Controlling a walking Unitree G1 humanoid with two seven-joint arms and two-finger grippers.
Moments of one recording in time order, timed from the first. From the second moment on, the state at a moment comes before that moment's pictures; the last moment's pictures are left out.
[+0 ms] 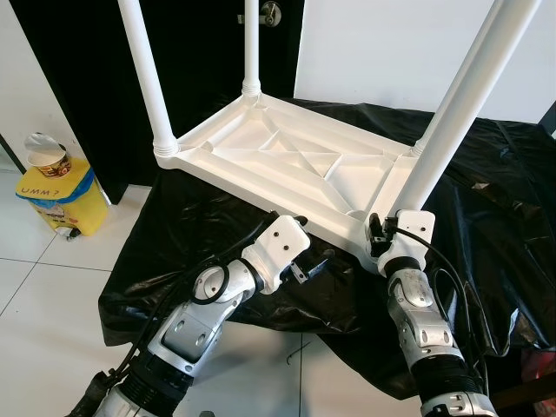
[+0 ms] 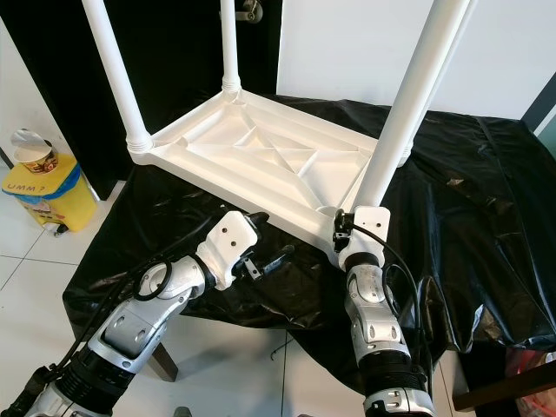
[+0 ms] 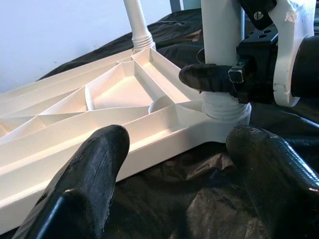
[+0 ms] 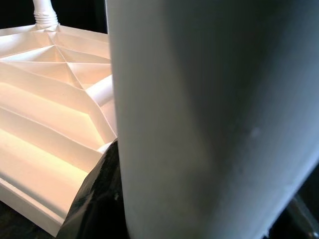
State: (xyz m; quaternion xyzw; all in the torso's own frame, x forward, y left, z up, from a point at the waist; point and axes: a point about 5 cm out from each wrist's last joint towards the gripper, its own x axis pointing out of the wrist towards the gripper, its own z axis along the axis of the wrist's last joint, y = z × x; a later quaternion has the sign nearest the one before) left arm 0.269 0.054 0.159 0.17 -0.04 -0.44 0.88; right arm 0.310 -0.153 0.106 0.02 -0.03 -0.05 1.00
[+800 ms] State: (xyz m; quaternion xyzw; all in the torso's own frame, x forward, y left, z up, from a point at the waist) left arm 0.268 0.057 0.158 0.17 -0.04 -0.43 0.88; right arm 0.304 -0.161 0.106 0.01 -0.04 0.03 1.00
